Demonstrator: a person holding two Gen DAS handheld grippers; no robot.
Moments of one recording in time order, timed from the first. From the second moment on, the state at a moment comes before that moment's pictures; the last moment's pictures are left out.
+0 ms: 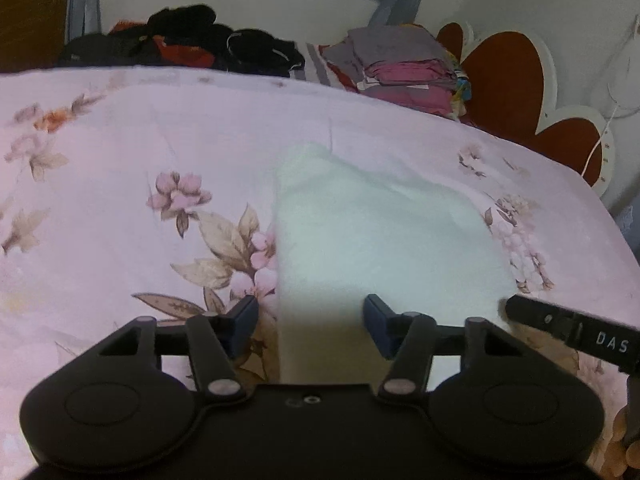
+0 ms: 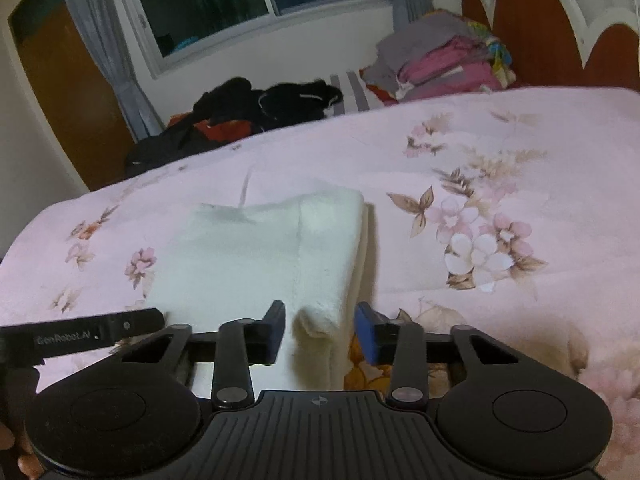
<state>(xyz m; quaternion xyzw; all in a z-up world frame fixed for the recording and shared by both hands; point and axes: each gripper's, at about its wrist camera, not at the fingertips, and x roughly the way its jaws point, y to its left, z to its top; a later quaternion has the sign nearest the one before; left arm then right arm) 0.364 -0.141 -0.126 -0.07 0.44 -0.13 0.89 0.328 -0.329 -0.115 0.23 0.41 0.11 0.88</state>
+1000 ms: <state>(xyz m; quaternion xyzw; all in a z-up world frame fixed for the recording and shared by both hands) 0.380 -0.136 -0.145 -0.13 0.46 -0.17 0.86 0.358 -0.351 -0.163 0.34 0.42 0.15 0.83</state>
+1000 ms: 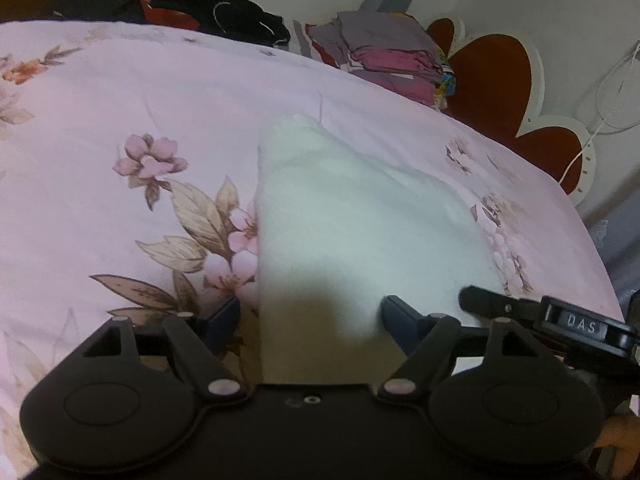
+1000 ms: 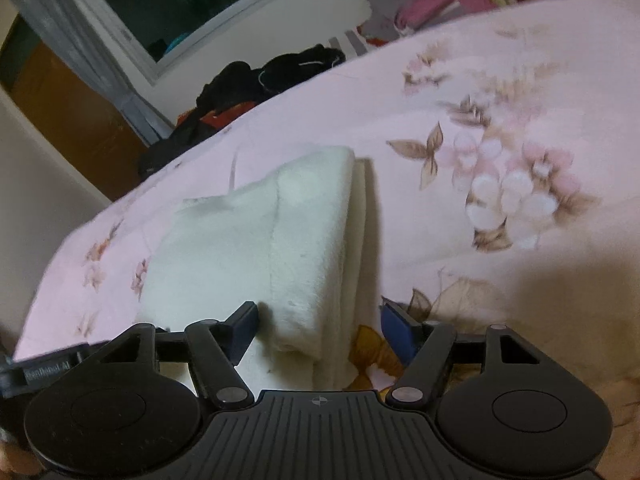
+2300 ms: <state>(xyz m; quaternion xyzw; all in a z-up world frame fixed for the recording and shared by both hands) 0.346 0.082 -0.057 -0.14 0.39 -0.19 0.89 0.324 -0.133 -0.031 0.39 0.35 0.23 0.82</state>
